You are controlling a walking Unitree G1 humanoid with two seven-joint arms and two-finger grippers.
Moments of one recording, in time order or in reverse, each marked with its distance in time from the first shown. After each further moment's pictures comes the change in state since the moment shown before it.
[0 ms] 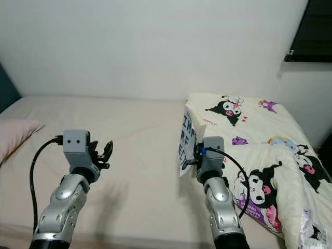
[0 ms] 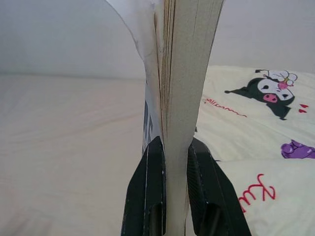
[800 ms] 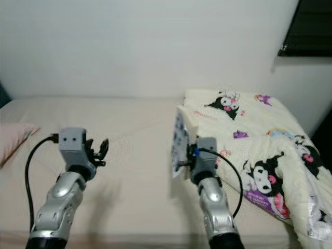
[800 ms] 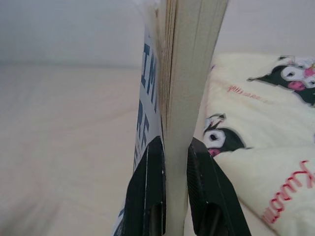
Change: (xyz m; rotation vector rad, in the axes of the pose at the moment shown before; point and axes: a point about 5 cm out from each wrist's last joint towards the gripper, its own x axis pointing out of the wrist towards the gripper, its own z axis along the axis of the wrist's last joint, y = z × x) left arm 0.003 -0.002 0.004 0.011 -0.010 -0.021; right arm 0.001 0.006 -0.006 -0.001 0.028 0.027
